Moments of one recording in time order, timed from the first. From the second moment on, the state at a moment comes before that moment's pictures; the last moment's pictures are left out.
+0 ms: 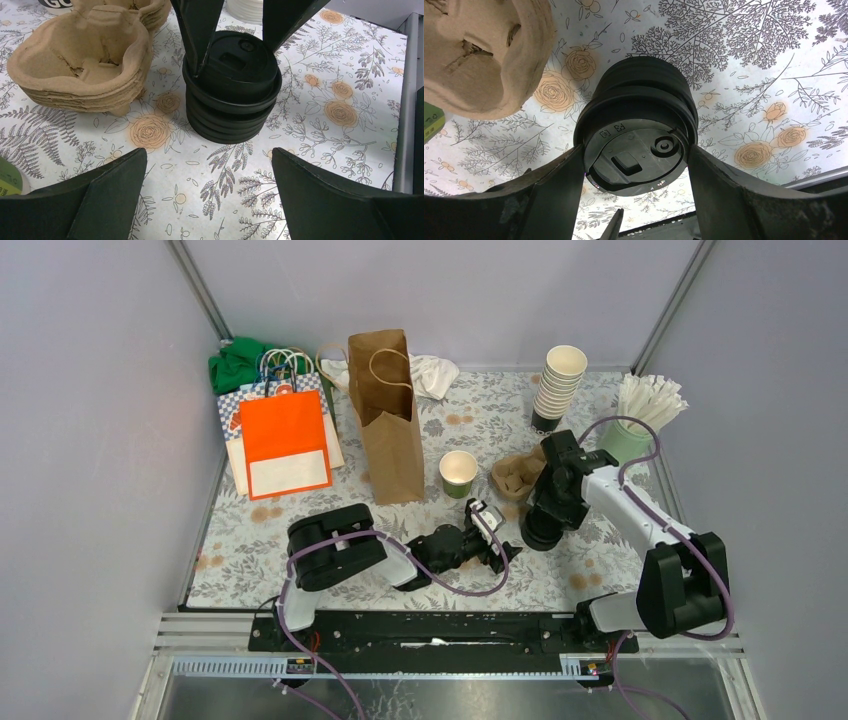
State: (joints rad) left arm -1.18 1.98 0.73 1.14 -0.10 -0.10; right arm 0.28 1.38 0.95 -0.92 0.18 0.82
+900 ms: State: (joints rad) left arm -1.19 1.57 0.46 1.02 -0.21 -0.14; right arm 0.28 1.26 1.08 -0.93 0.08 0.63
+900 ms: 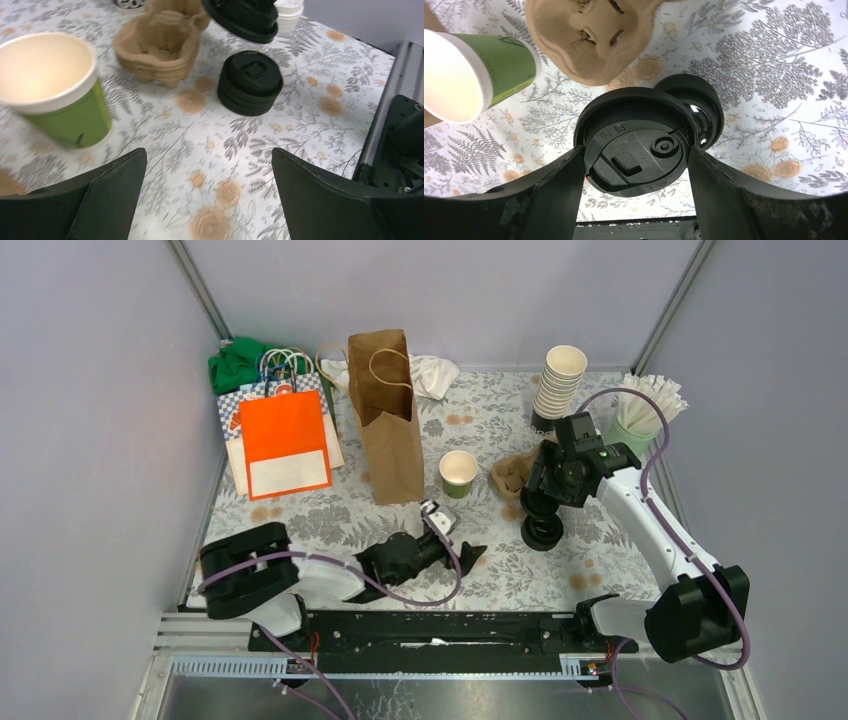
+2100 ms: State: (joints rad) left arm -0.84 1.58 0.36 1.16 -0.18 -0.26; right arm 0.58 1.83 1.73 -0.96 0.00 0.31
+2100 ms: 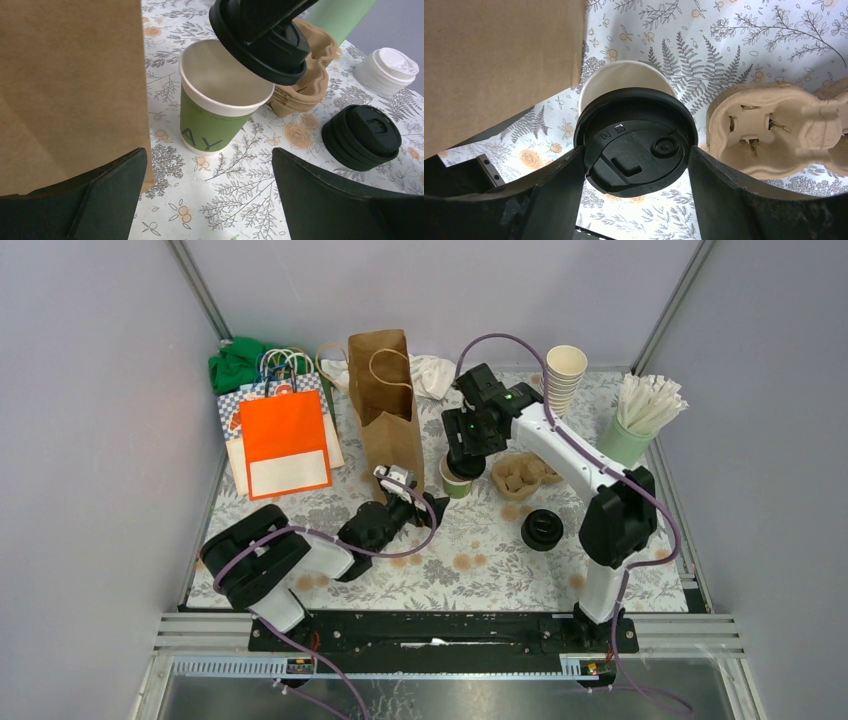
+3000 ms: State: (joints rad) left arm -0.76 1.46 0.31 1.09 -0.18 -0.30; right arm 0.66 2.05 1.97 -1.12 0.12 0.21
